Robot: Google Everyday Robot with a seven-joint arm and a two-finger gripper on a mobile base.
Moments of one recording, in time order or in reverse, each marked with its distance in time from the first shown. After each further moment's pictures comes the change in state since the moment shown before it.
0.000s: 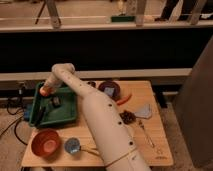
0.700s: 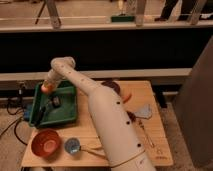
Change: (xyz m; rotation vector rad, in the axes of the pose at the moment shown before) arm -0.003 -0.017 -0.049 -0.011 0.015 -0.001
